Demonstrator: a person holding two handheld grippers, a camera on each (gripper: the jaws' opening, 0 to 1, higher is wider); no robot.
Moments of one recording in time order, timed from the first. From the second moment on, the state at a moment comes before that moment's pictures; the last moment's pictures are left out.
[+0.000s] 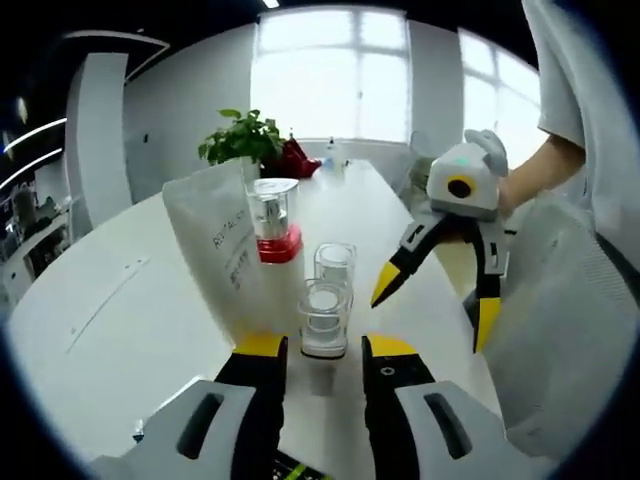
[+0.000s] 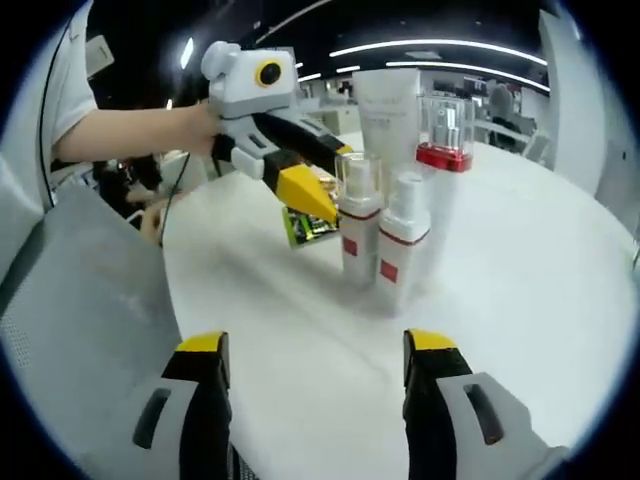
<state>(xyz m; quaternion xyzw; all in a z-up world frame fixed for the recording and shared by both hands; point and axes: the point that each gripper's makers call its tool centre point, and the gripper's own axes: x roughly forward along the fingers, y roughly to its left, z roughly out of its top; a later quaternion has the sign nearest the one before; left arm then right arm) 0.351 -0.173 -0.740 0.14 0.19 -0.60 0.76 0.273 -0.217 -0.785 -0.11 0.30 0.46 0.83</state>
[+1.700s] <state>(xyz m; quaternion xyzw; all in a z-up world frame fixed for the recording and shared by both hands) 0.241 -0.007 -0.710 -0.02 0.29 -0.31 0.90 0.250 -0.189 -0.722 -0.07 0.25 0.47 0.85</state>
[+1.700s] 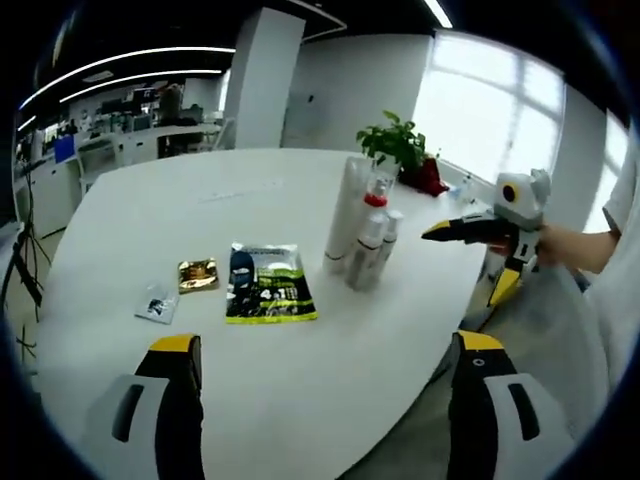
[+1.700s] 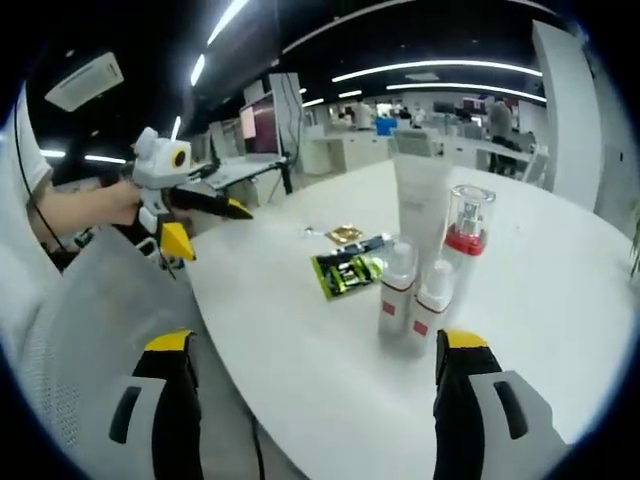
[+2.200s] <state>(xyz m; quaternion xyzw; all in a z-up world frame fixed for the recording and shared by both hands) 0.216 0.024 -0.706 -0.02 0.29 -0.27 0.92 0.239 -0.188 -0.702 -0.08 0.23 0.47 0.85</state>
